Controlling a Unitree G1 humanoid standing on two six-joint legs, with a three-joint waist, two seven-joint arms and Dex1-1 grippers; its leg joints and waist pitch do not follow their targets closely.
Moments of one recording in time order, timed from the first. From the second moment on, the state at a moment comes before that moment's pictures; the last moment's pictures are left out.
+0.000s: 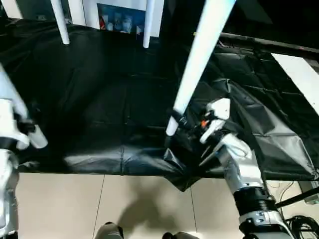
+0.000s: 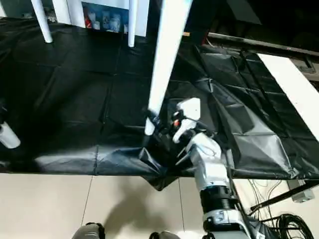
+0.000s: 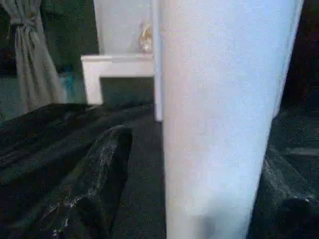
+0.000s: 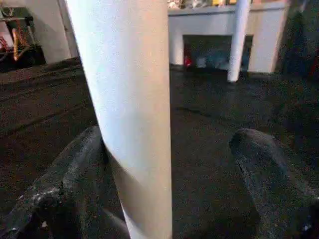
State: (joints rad) left arm -0.03 0.36 0.51 -0.27 -0.28 0.14 -0.24; right arm -0.46 -0.05 -0.11 0.43 0.23 -0.05 0.66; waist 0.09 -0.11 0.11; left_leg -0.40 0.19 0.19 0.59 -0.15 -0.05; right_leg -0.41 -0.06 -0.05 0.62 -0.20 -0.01
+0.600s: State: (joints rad) left arm 0.22 0.30 0.57 -0.43 -0.54 0.16 -0.39; right arm -0.22 -0.07 -0.07 0.11 0.26 0.03 0.61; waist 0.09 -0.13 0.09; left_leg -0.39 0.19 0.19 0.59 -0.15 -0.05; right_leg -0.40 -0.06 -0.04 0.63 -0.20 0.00
